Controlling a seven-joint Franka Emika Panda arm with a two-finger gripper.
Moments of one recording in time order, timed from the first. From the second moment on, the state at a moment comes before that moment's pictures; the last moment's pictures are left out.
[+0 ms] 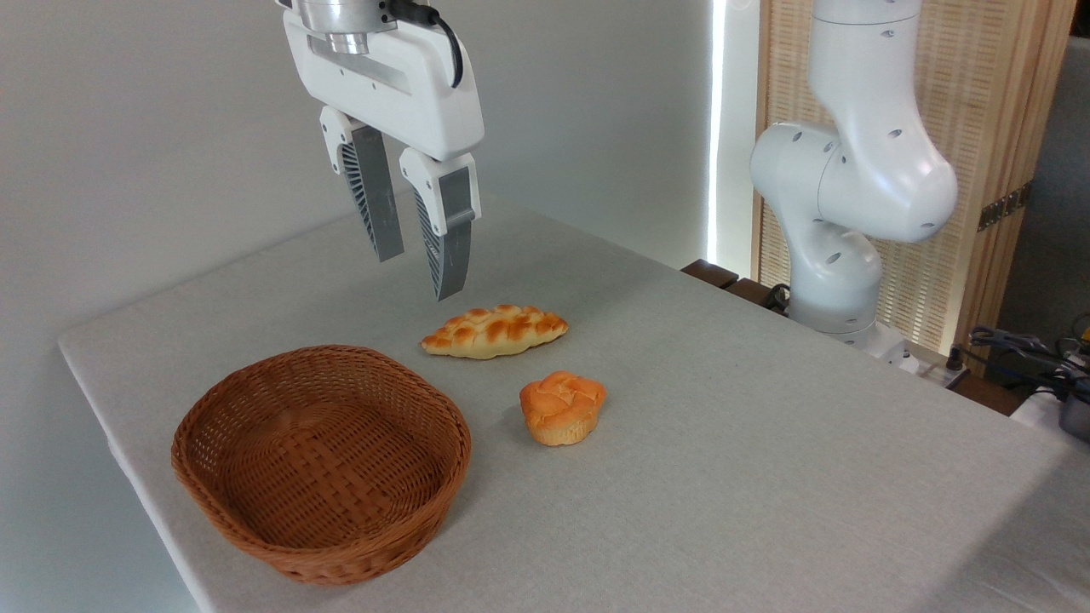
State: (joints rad) arm -0.02 0.00 -0.04 -1.54 -0.07 1.56 0.70
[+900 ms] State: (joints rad) arm -0.01 -0.01 -0.02 -1.55 -0.07 1.55 0.70
